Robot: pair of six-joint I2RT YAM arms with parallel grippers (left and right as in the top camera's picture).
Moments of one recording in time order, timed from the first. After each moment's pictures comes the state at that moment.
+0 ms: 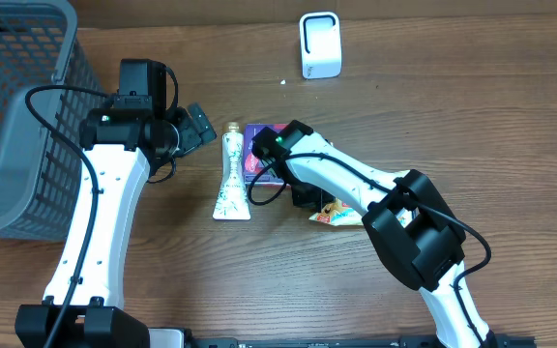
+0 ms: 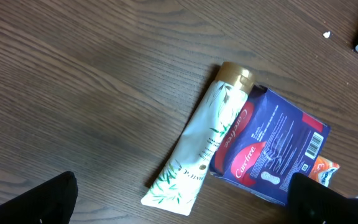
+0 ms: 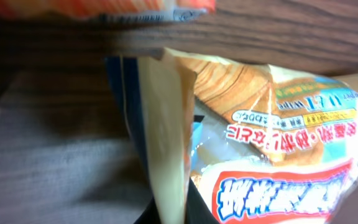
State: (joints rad) left arm -0.04 1.55 1.42 -1.03 0.00 -0.57; right arm 0.76 2.24 1.76 -1.35 0.32 0.72
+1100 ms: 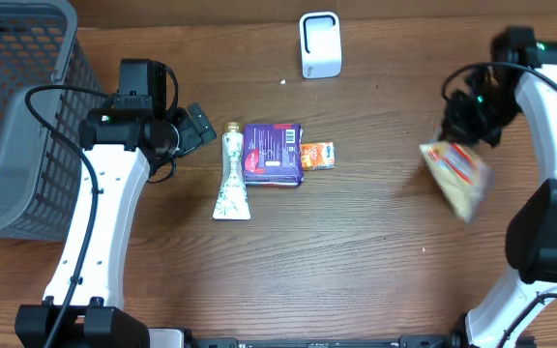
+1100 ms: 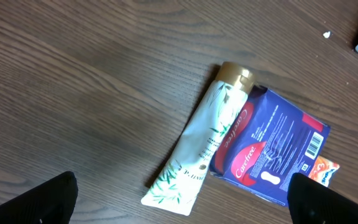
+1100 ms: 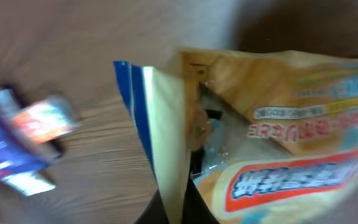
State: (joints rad) left arm -0.04 1.55 1.42 -1.03 0.00 -0.57; right arm -0.14 1.98 1.74 -1.36 -0.33 0.25
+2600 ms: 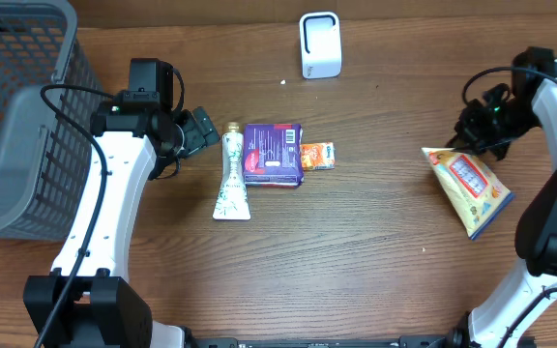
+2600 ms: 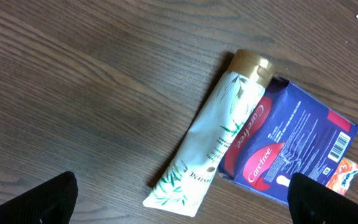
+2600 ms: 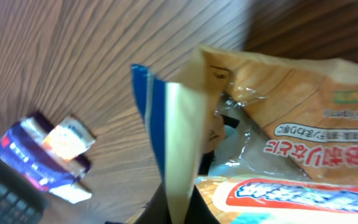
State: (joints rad) left arm -0.04 1.63 1.42 -1.03 0.01 -0.57; right arm -0.23 2.03 1.70 -1.32 -0.44 0.34
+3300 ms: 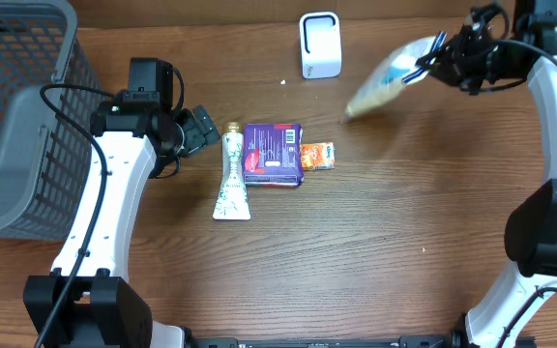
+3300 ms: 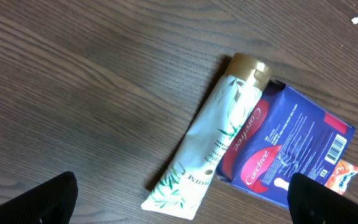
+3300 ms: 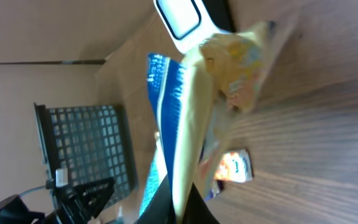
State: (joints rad) left arm -0.04 1.63 1.42 -1.02 0.01 -0.57; right arm -0.14 2.03 1.92 -1.04 -0.86 0.43
